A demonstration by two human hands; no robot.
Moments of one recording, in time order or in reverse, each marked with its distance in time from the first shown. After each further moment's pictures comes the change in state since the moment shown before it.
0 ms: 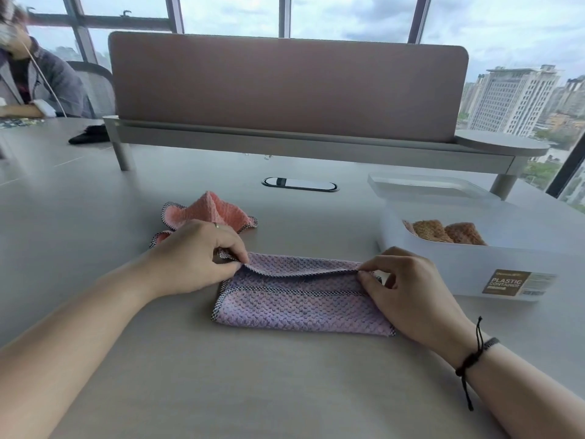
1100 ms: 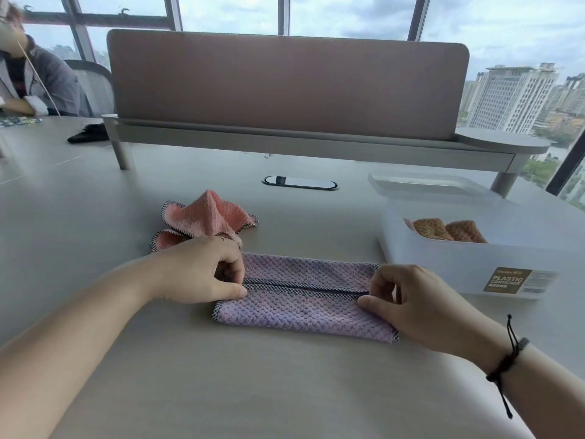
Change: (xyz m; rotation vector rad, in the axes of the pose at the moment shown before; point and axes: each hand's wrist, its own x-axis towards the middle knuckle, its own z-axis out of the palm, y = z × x) left_hand -0.002 0.003 0.000 0.033 -0.311 -0.105; right_hand -0.008 -0.003 -0.017 -0.127 -0.280 0.053
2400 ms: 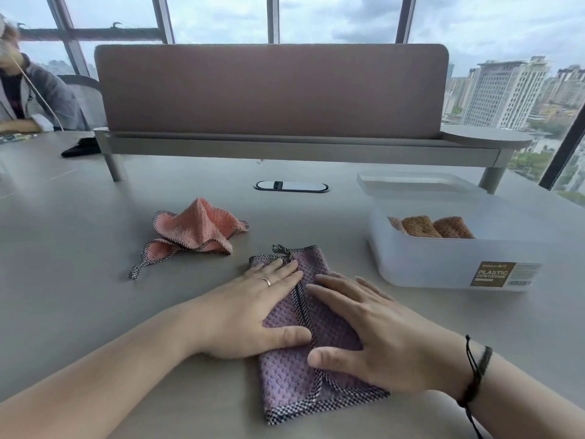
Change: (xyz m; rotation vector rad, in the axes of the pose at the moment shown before) left_hand 0.006 0.063 0.049 0.257 -0.219 0.088; right_hand -0.023 -0.034 0.004 -0.131 -0.324 -0.285
